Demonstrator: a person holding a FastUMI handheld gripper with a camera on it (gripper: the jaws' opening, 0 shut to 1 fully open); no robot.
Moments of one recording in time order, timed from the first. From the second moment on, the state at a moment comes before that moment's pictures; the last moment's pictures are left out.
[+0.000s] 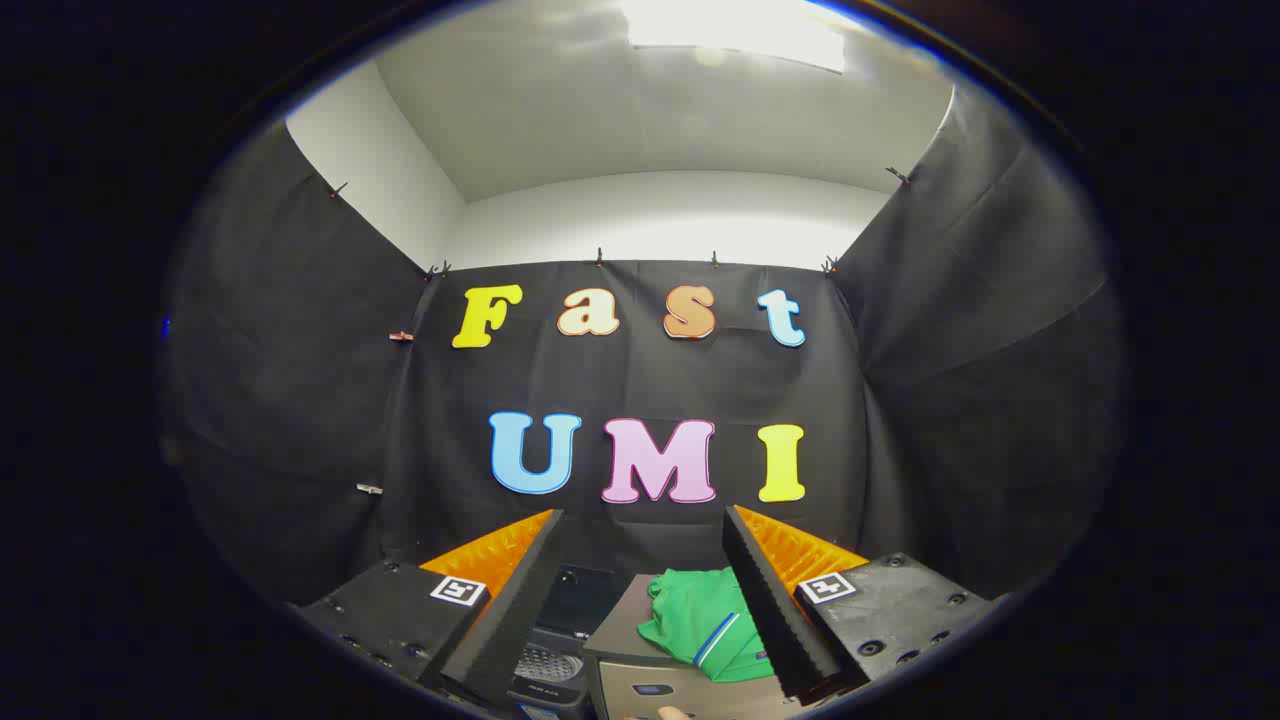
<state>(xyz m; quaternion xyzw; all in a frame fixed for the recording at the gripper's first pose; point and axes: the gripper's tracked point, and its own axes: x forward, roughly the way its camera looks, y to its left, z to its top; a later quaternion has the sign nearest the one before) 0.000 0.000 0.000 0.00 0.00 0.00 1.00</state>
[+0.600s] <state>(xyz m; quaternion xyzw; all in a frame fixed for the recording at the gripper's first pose) 0.008 -0.004 0.000 0.00 0.01 -0.01 1.00</state>
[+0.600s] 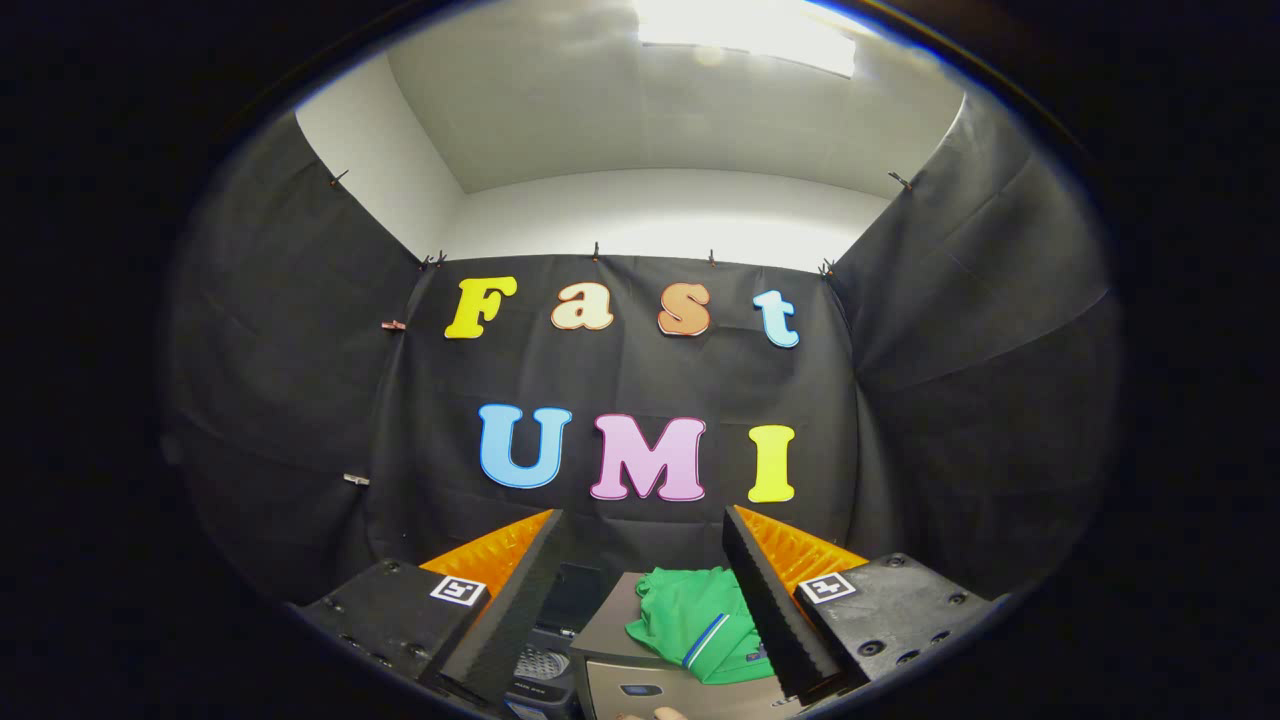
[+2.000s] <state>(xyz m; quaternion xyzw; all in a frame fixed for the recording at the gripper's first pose) 0.065 -0.061 -0.005 -0.06 0.05 -0.08 0.99</state>
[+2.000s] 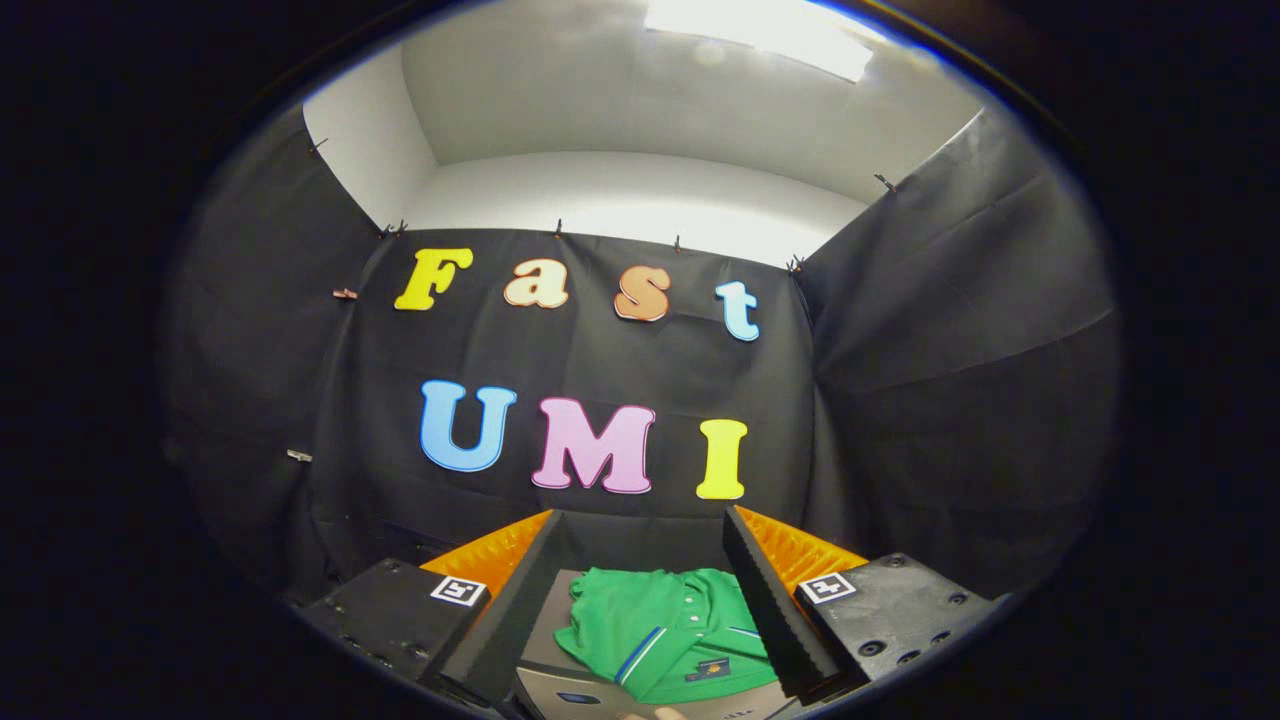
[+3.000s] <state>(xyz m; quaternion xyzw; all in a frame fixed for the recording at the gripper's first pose) 0.208 -0.149 -0.162 -0.01 0.31 -0.13 0.94</state>
